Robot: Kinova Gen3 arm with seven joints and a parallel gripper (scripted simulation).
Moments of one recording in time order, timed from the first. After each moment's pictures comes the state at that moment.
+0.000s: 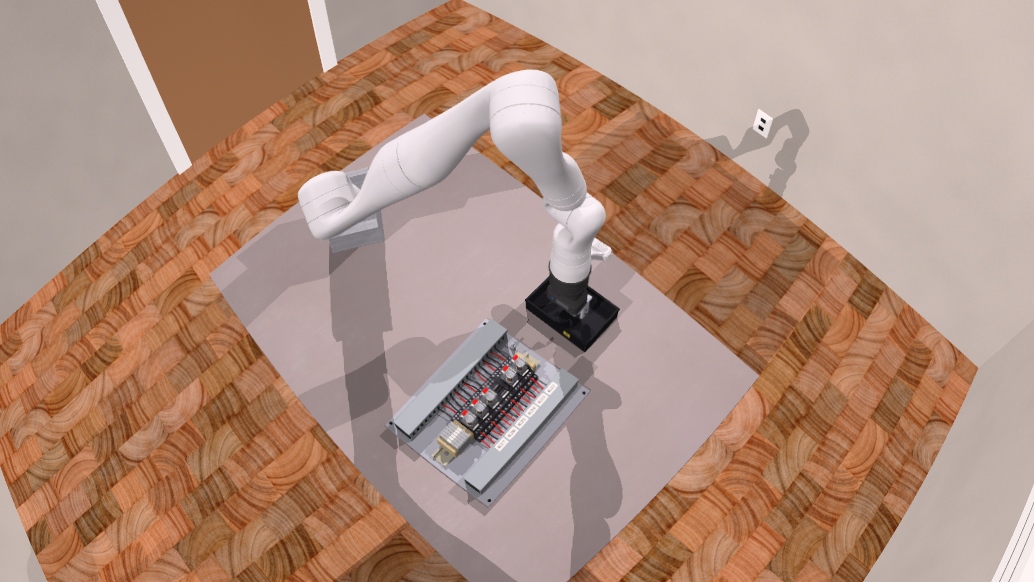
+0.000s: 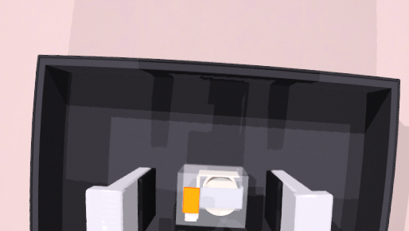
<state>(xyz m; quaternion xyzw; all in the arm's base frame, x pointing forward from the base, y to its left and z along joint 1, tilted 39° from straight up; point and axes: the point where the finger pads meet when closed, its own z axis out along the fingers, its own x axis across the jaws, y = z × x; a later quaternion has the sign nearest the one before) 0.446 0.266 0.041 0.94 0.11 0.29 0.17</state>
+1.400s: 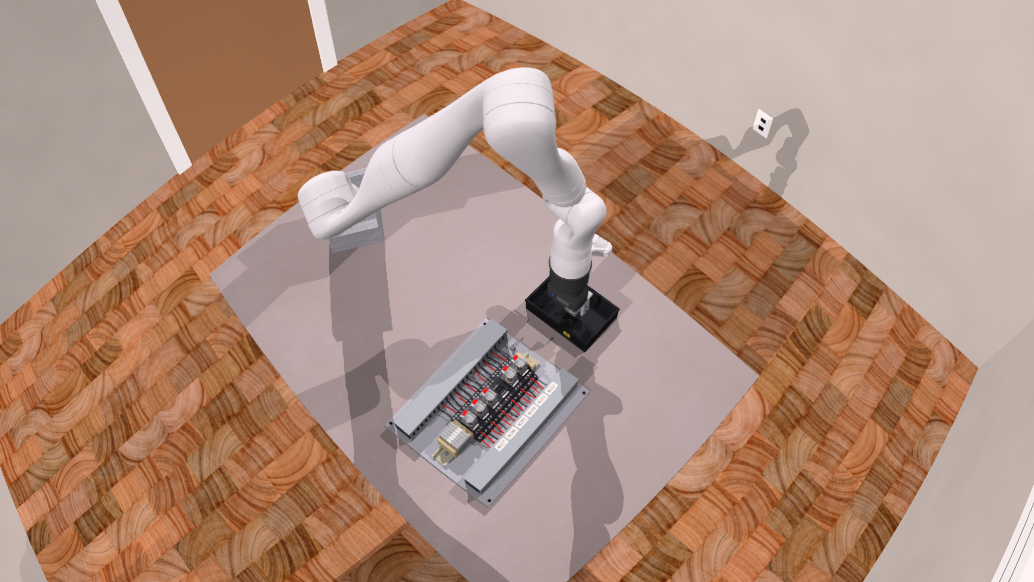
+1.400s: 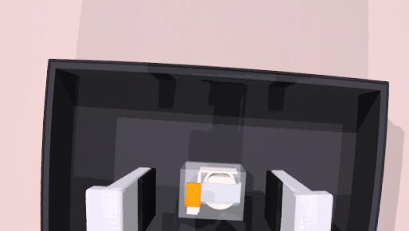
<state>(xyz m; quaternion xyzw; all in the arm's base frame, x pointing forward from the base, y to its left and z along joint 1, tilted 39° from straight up) 0.439 0.269 0.051 0.94 0.11 0.29 0.17</state>
